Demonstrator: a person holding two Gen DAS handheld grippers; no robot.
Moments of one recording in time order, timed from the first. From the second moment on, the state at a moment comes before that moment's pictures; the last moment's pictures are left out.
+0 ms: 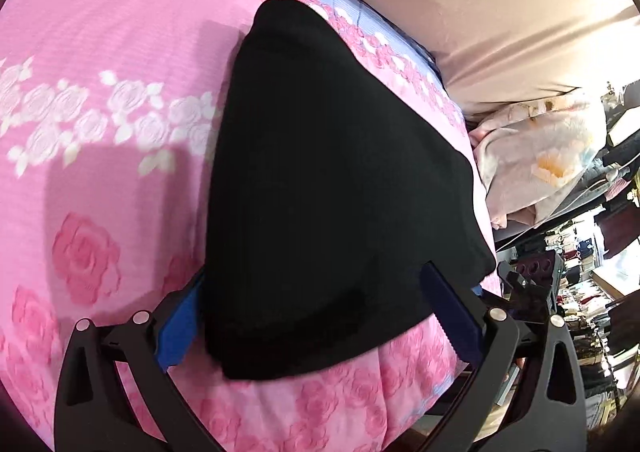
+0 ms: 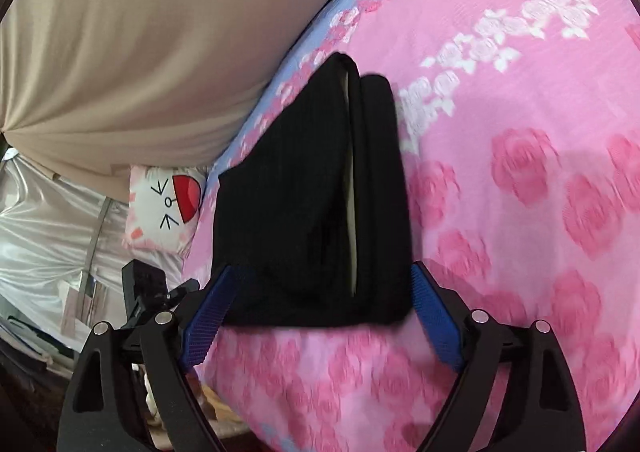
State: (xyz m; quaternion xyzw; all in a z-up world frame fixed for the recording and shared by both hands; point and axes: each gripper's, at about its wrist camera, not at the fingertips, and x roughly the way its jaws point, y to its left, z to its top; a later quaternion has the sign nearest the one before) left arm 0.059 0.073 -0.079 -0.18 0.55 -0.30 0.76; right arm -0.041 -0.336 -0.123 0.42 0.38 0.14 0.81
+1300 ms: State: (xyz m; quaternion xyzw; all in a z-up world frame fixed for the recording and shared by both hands) left arm -0.036 0.077 0.037 -0.12 0.39 -0.35 0.84; right arm -0.095 -0.259 -0.011 0.25 0.27 0.14 0.92
